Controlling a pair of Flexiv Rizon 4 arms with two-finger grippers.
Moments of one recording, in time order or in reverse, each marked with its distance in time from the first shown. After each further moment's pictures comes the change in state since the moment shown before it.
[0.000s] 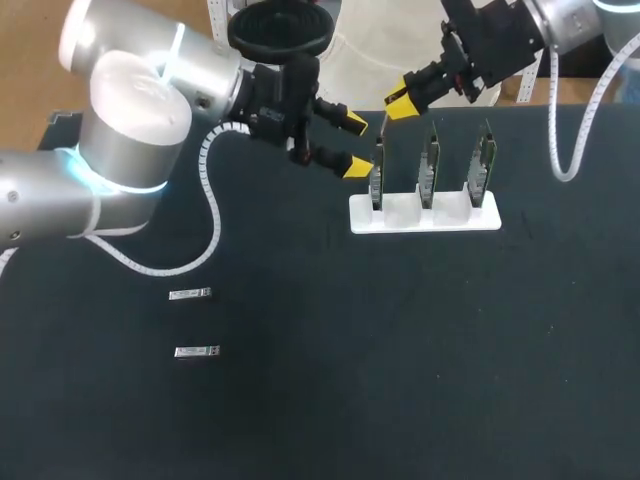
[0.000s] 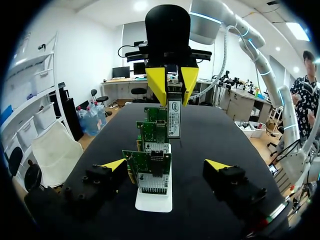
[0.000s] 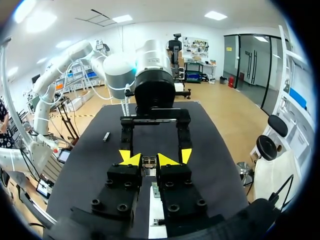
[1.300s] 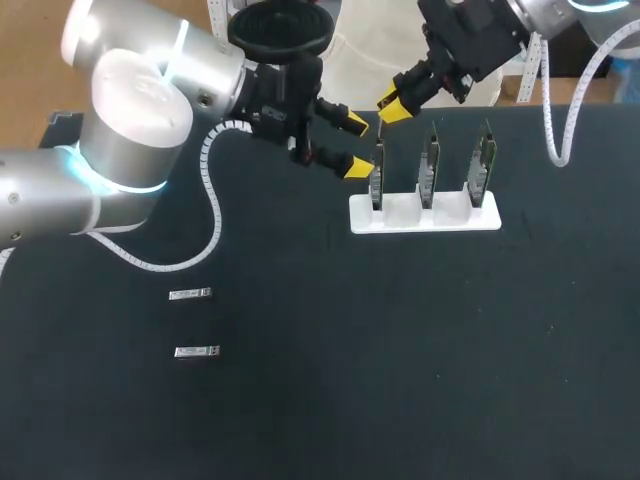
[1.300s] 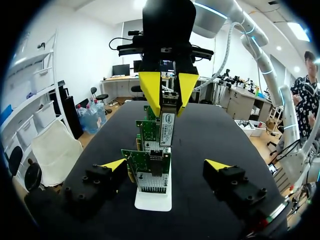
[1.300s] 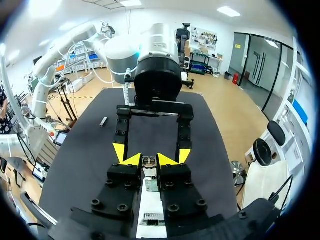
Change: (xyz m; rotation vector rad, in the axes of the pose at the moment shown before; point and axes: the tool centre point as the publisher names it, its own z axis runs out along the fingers) left arm 0.001 -0.001 0.001 0.001 0.021 -0.004; right arm 0.005 -0.007 0.011 0.001 0.141 -0.094
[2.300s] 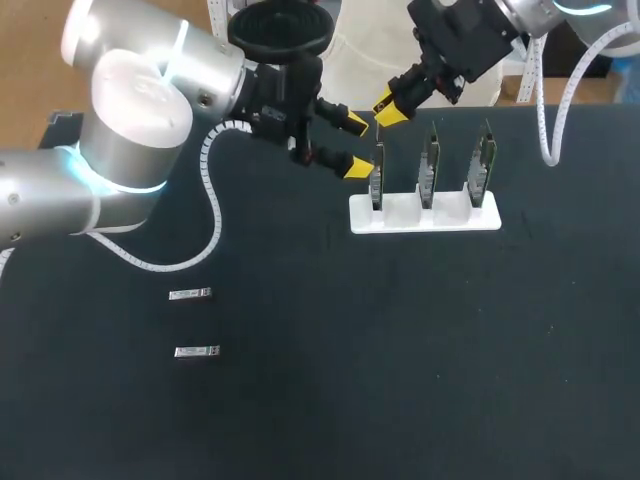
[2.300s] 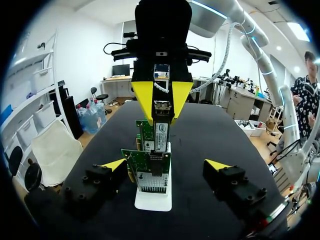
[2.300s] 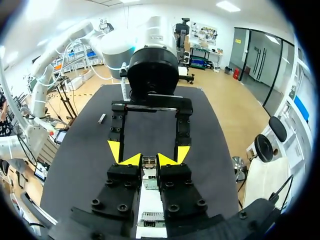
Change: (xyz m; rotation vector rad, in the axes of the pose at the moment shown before) left arm 0.000 0.000 0.000 0.000 -0.001 0.000; right arm 0.004 -0.005 0.006 -0.004 0.035 0.021
